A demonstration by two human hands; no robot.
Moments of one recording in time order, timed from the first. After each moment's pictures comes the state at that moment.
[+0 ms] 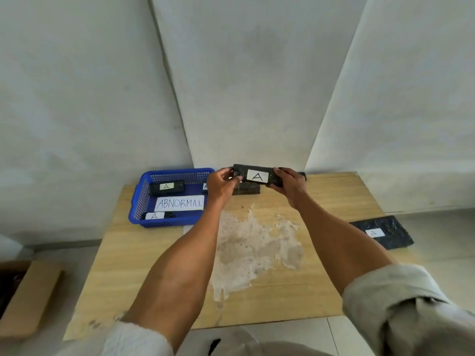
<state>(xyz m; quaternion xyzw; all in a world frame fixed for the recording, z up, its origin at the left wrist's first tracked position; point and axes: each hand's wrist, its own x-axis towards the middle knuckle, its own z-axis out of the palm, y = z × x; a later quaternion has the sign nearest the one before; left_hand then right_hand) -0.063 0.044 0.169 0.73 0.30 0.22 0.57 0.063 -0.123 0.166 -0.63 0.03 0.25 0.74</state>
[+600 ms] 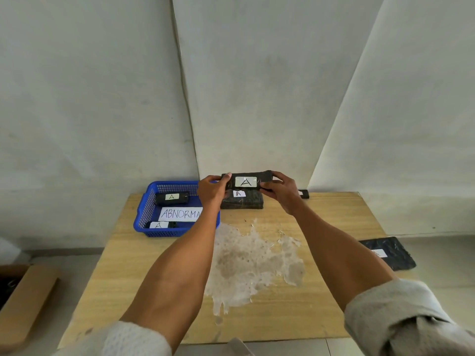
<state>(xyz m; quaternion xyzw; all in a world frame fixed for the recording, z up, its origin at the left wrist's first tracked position) -0.070 0.074 0.190 0.58 0.42 0.28 0.63 0.050 -0.096 0.193 -0.61 -0.11 0.30 0.73</state>
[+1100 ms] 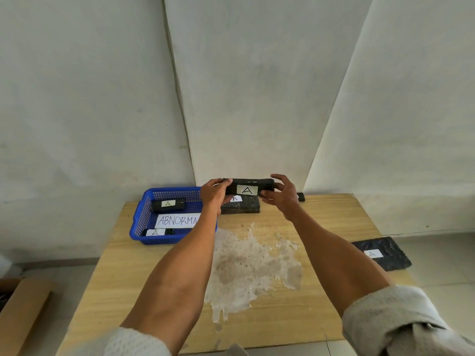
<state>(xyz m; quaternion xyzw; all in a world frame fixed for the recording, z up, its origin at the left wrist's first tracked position) -0.062 0.069 0.198 0.53 0.39 0.23 0.71 0.048 -0.105 0.186 -0.68 -0.13 0.22 0.69</state>
